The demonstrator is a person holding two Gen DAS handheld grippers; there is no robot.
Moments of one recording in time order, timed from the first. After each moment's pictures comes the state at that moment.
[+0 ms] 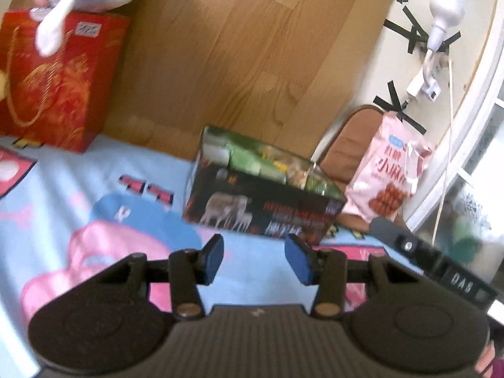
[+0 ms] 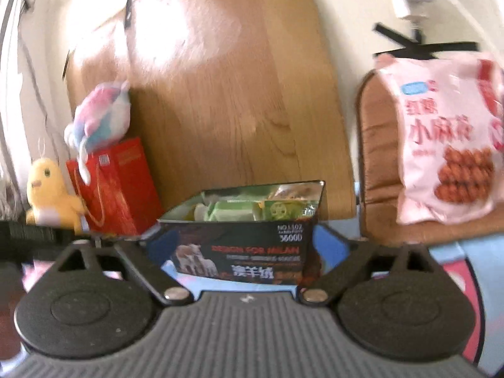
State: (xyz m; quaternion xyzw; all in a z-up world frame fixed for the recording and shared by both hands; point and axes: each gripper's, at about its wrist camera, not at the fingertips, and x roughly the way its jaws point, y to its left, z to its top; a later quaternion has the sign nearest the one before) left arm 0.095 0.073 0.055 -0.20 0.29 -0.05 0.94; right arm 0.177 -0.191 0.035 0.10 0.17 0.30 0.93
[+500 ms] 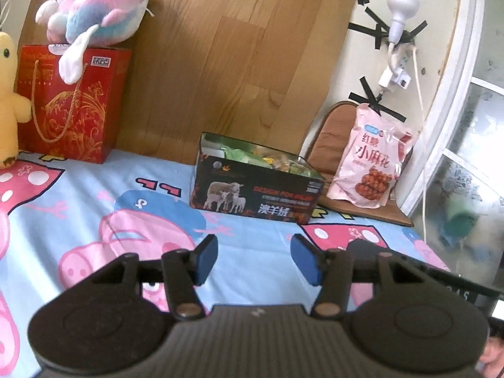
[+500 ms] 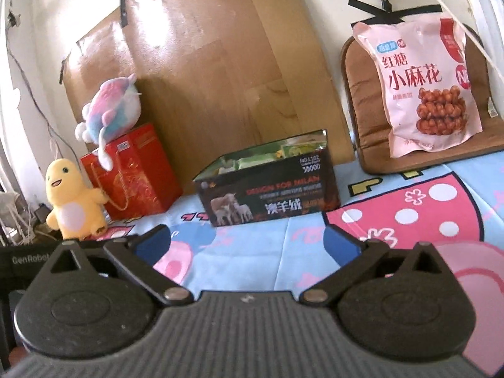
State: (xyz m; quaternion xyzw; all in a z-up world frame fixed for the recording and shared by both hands) left arm 0.022 0.051 0.074 -0.15 0.25 -0.04 0.95; right arm 0.112 -0.185 0.031 0.13 0.23 0.28 0.92
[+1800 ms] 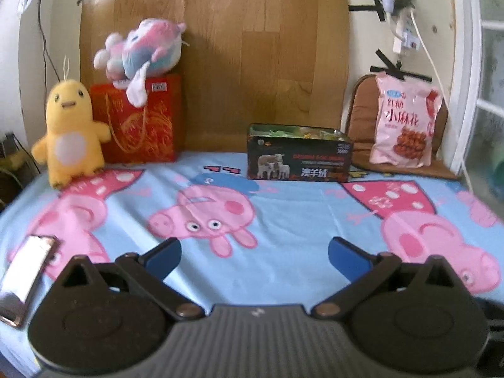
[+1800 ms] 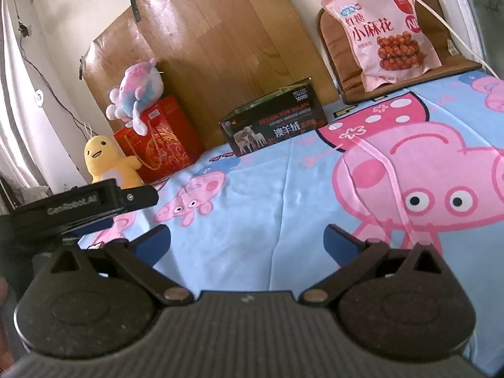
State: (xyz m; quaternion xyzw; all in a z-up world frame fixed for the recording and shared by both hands) left arm -0.076 -0.013 0.084 -0.03 0.27 0.10 0.96; right arm -0.015 -0.227 0.012 0.19 0.28 0.28 0.90
